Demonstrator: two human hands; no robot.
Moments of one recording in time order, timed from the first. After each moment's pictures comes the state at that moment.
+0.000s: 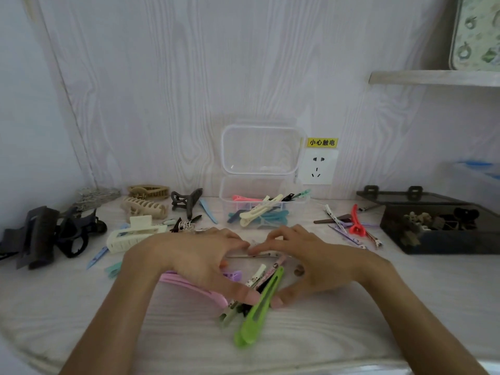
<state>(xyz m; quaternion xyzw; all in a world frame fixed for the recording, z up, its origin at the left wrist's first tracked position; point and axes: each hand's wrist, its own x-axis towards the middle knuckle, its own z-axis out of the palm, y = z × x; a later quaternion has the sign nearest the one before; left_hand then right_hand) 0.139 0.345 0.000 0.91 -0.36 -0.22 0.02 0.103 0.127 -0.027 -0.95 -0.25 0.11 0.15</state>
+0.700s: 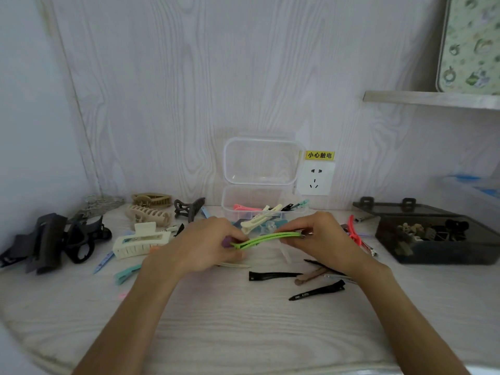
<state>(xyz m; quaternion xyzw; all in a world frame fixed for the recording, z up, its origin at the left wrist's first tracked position) 0.159 0.344 -0.020 0.93 -0.33 -0.01 0.16 0.124 0.115 -0.028 -0.91 -0.15 -0.15 0.34</state>
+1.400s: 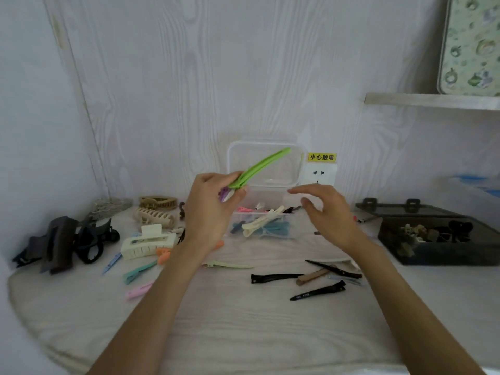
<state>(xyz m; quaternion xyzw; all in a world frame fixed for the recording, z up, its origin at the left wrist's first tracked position) 0.183 0.319 -0.014 0.80 -0.20 0.35 0.44 0.146 0.103 -0.012 -0.89 -0.11 -0.32 0.30</state>
